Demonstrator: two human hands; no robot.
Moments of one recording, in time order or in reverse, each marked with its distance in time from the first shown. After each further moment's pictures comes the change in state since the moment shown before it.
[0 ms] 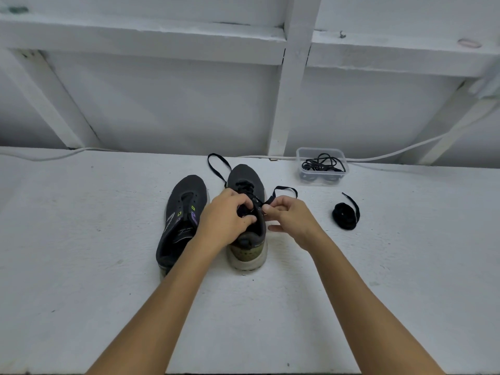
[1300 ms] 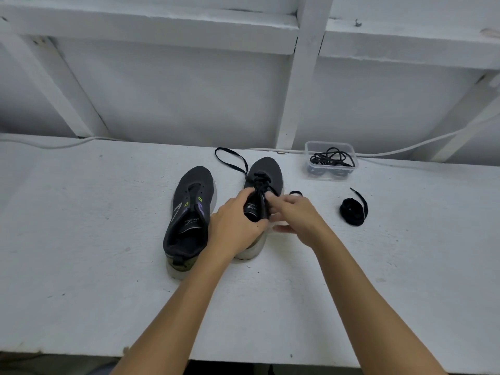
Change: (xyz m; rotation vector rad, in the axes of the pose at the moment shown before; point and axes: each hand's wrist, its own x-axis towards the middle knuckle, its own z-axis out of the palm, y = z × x) left_hand -0.021 -0.001 0.026 -0.099 0.077 -0.135; right_hand -0.010 -0.008 0.010 -0.028 0.058 0.144
